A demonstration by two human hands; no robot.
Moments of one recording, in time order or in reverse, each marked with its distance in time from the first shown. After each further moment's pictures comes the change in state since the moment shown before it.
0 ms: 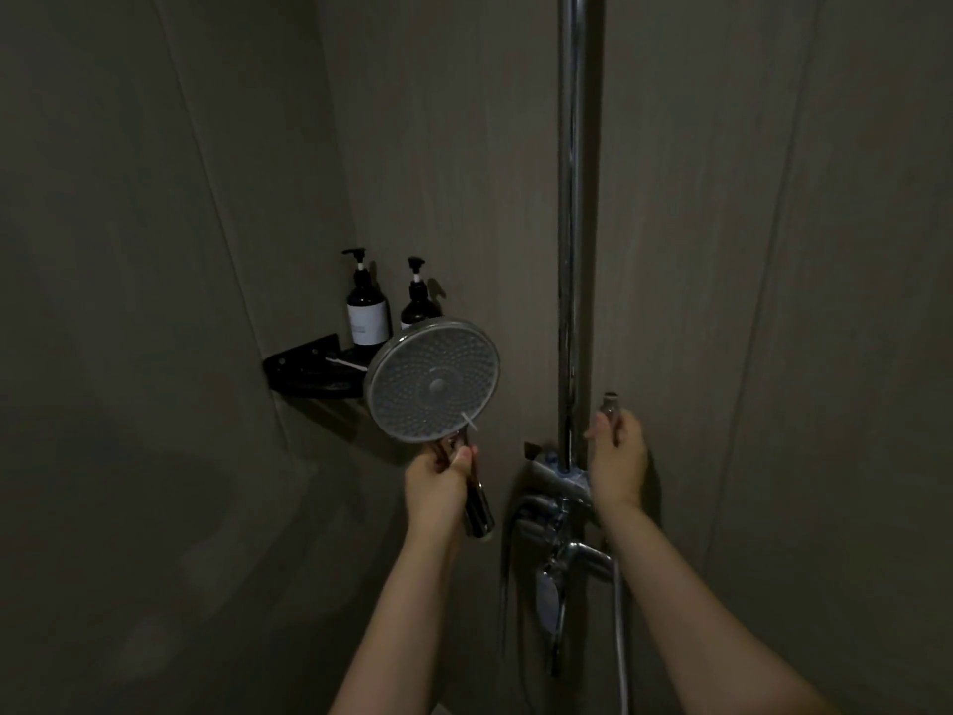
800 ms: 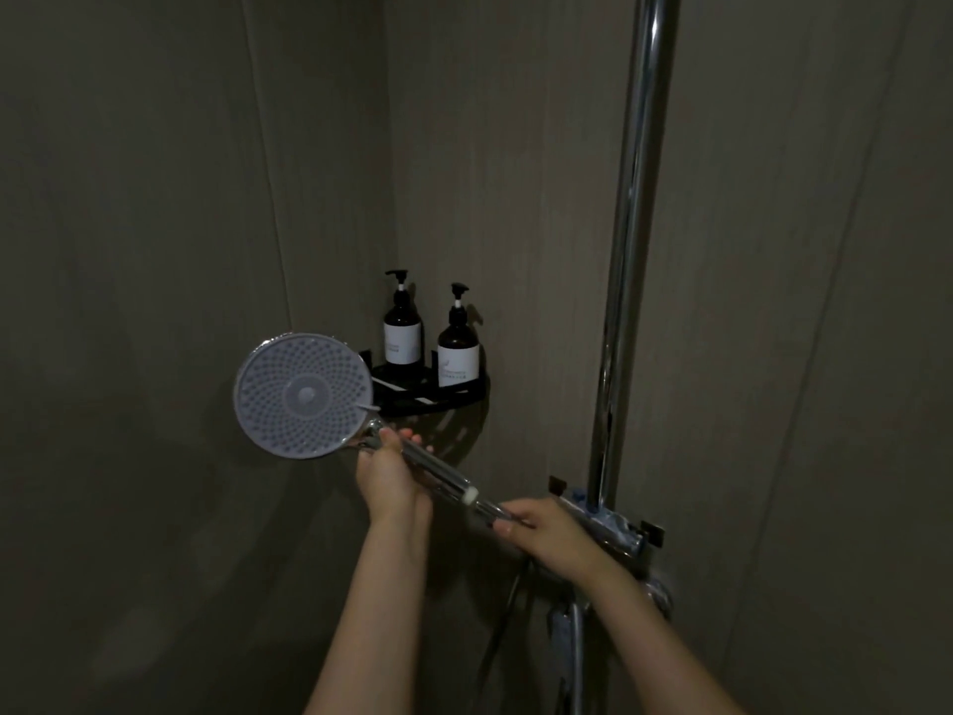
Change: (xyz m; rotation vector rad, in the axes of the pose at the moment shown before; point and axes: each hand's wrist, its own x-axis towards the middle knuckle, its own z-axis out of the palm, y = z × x) left_hand 0.050 0.042 -0.044 -0.673 0.212 -0.080; right_hand -0.045 -0.007 0.042 -0.408 -0.986 -0.098
